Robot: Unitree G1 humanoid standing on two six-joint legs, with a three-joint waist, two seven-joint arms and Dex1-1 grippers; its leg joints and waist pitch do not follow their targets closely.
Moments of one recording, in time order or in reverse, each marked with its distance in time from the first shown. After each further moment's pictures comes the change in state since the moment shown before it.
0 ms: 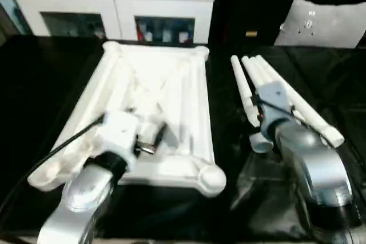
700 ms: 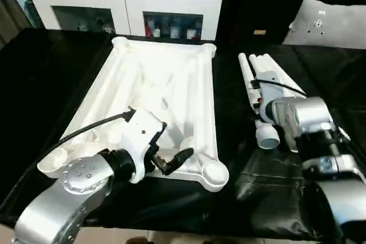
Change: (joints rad) left arm -0.085 0.115 0.015 -0.133 -0.184 0.275 -0.159; right arm -0.339 -0.023 -0.065 0.632 0.048 -0.036 0.090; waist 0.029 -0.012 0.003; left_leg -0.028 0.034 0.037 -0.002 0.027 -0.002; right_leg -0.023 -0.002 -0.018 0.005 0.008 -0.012
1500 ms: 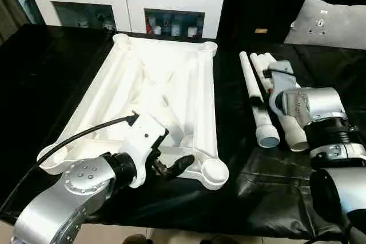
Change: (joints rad) left arm -0.011 0.016 -0.019 -0.001 -0.027 0.047 0.015; right arm -0.062 -0.039 -0.052 0.152 0.012 -0.018 0.005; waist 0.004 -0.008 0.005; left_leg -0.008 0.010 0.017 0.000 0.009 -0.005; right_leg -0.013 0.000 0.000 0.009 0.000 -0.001
